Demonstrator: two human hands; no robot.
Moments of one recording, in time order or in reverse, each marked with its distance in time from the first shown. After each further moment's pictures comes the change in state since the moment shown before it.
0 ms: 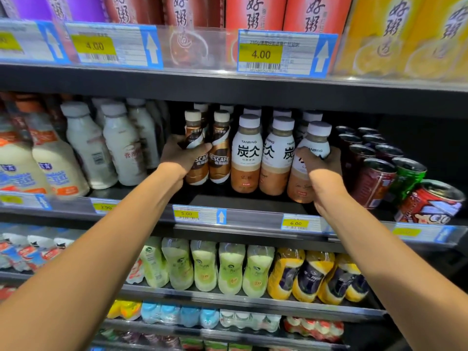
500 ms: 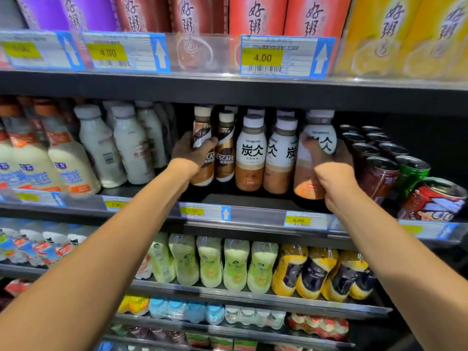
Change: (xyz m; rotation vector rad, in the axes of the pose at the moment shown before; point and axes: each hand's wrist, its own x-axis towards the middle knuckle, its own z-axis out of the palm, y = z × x) left_hand -0.019 0.020 0.006 0.067 0.009 -0.006; right_hand -0.011 -0.021 -0.007 -0.004 -0.025 -0.027
